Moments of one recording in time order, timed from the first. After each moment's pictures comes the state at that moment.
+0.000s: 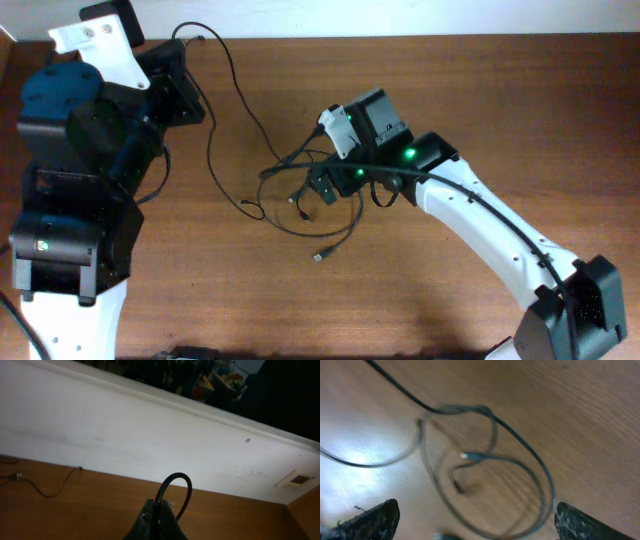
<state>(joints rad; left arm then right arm) -0.11 1.21 1.69 -0.70 0.05 -0.34 0.57 1.70 1.38 -0.66 -0.23 -0.03</state>
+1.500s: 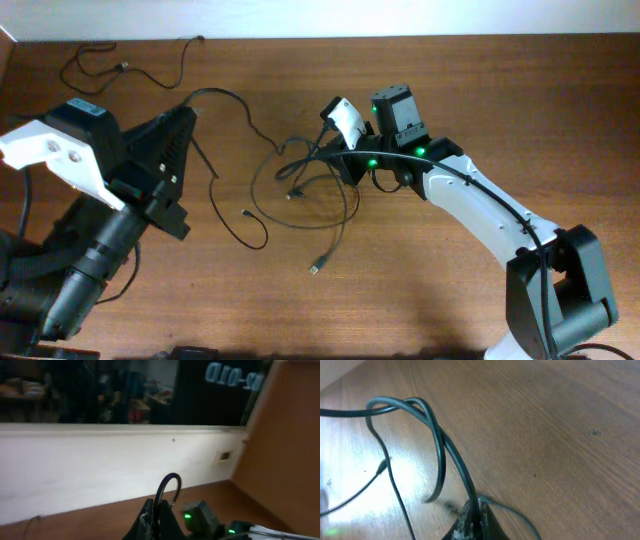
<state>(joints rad) -0.10 0.94 1.69 -0.76 0.35 -0.17 0.44 1.79 1.26 -0.25 -0.62 -0.15</state>
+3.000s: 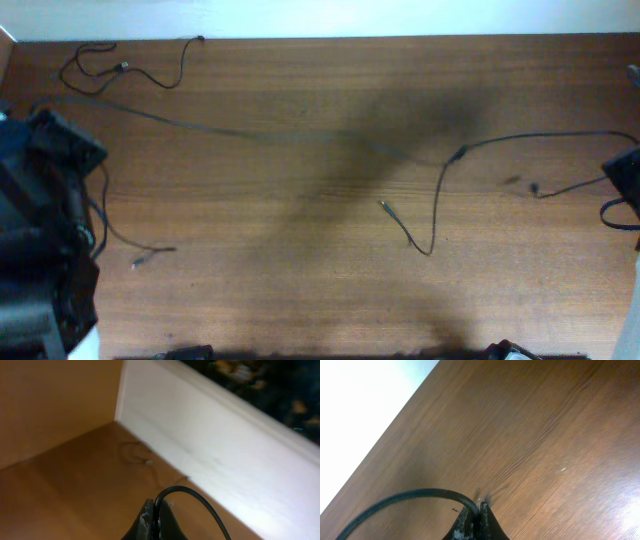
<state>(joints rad) 0.14 1.10 1.69 -0.93 -0.34 -0.48 -0.55 1.23 1.25 -0.81 -0.08 0.47</state>
